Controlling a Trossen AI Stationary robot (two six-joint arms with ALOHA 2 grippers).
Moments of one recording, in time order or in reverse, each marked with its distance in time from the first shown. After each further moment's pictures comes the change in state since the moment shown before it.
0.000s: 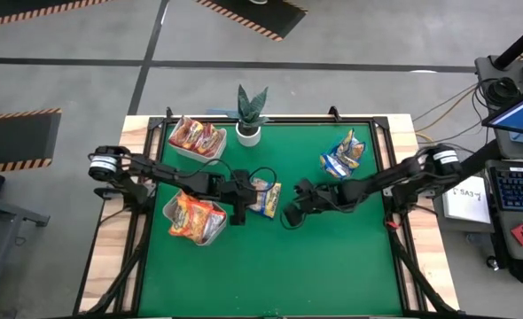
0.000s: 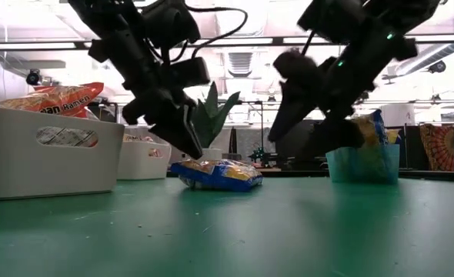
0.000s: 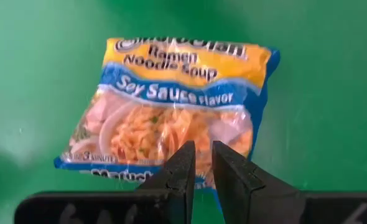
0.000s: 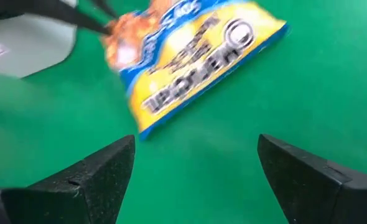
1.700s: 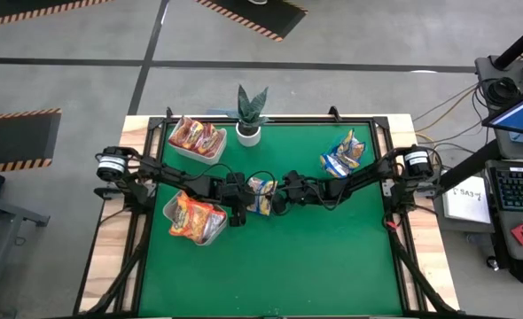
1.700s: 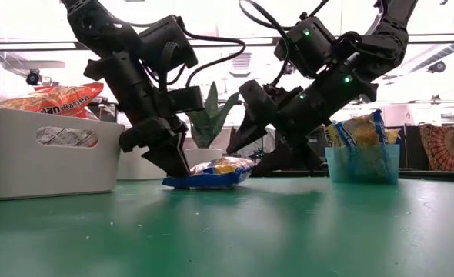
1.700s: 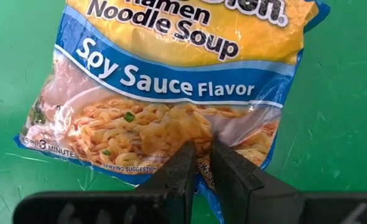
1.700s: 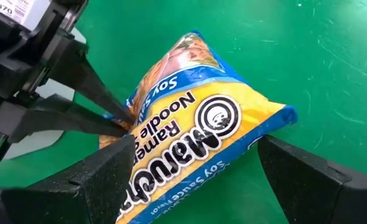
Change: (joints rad) left arm 0.002 0.074 -0.063 0.062 -0.020 -0.114; right arm -0.115 0.240 0.005 0.460 0.068 -0.128
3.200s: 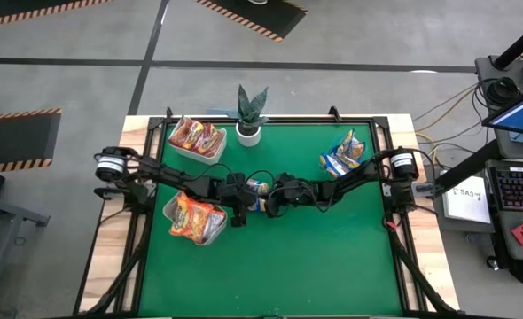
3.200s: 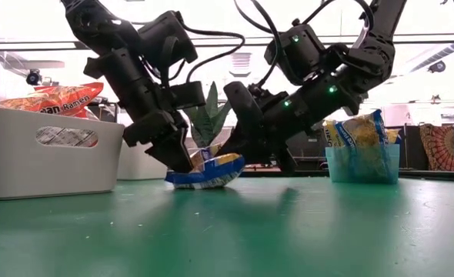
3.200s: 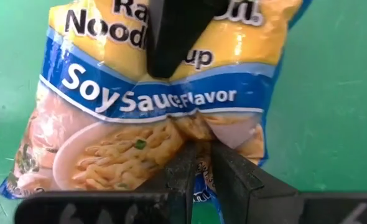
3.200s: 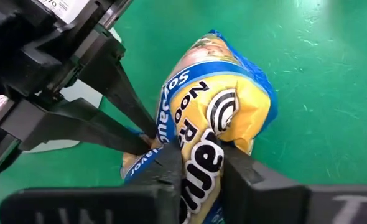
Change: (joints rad) left arm -0.013 -0.010 0.000 0.025 0.000 -0.036; right arm -0.006 0.120 0.057 0.179 -0.061 -0.131
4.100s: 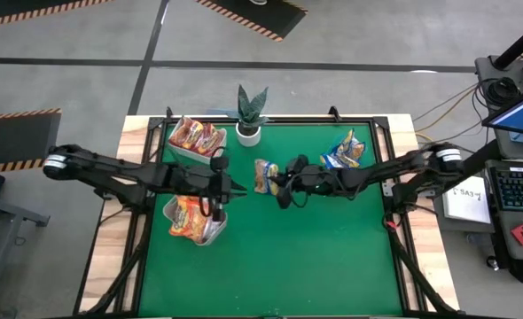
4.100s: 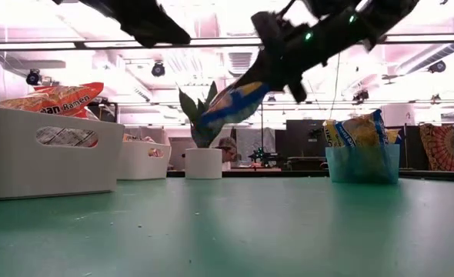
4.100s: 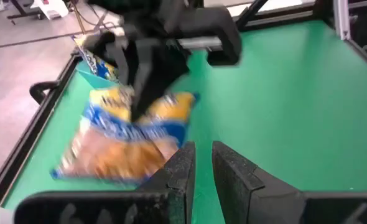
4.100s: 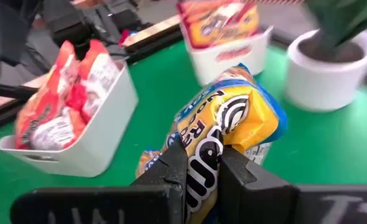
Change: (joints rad) left arm -0.063 -0.543 0.000 -0.053 0.001 0.129; right arm 0.001 -0.398 -0.004 -0.282 0.111 -0.286
